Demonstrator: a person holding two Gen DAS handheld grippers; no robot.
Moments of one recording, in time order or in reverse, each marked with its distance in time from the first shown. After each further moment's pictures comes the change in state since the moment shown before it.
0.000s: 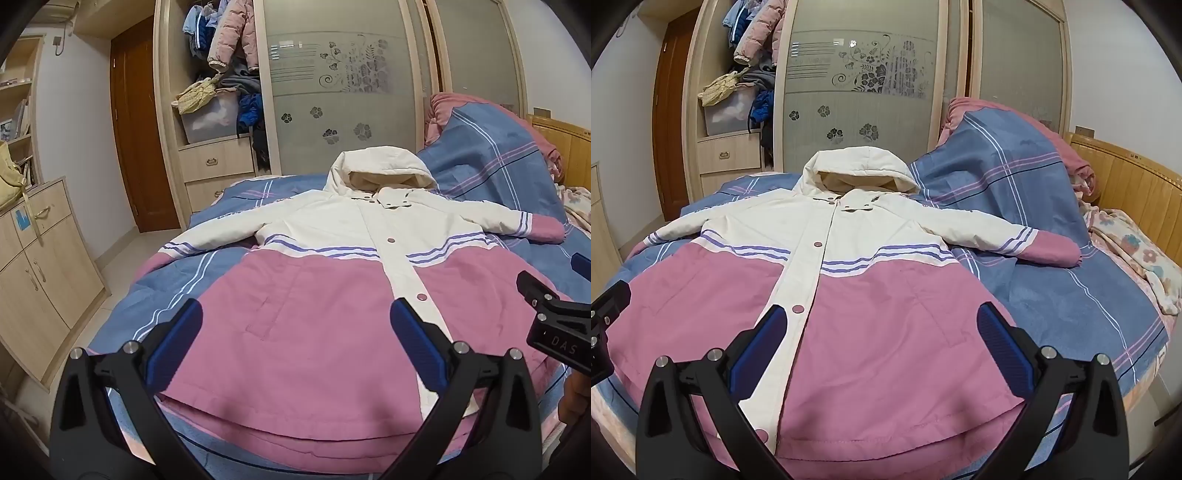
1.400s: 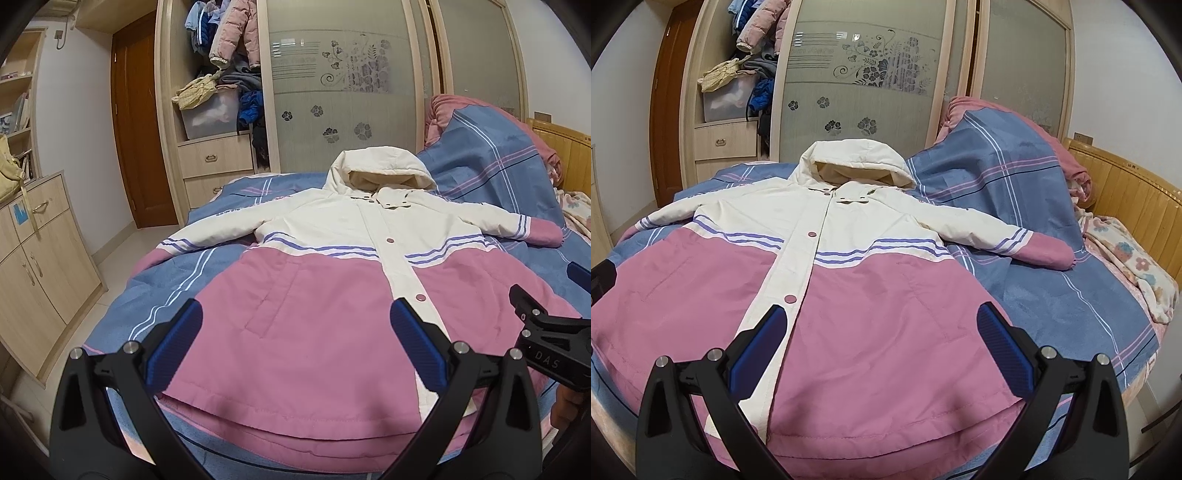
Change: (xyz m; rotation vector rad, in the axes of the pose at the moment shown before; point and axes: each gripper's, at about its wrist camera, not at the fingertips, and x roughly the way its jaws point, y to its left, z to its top) left arm 0.000 0.000 -0.001 -0.020 0.010 -0.017; right arm 0.009 0.010 -0.007 -0.050 0.016 -0.044
